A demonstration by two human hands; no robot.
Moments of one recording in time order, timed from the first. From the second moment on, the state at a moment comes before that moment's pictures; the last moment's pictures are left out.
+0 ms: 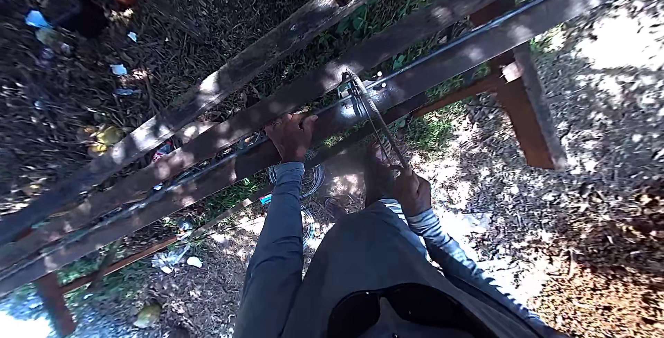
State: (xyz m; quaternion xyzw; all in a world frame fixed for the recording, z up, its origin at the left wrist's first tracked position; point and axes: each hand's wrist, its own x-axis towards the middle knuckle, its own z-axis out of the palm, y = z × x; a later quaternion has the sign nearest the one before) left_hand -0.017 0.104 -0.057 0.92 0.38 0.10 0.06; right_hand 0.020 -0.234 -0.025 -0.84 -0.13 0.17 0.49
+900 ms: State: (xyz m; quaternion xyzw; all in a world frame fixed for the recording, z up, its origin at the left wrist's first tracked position) left_hand -0.015 0.103 -0.058 0.92 0.38 0.08 0.05; right_hand 0.116 -0.094 -0.021 -0.88 -0.16 0.12 0.43
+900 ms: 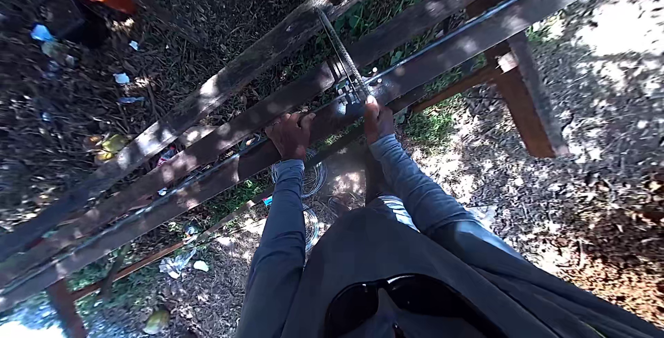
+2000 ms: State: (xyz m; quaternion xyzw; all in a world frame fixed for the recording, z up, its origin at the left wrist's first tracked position) left_hand -0.013 0.106 -0.059 0.92 0.38 0.08 0.06; right_hand 0.048 -0.187 -0.003 -0.89 -0.15 0.16 0.41
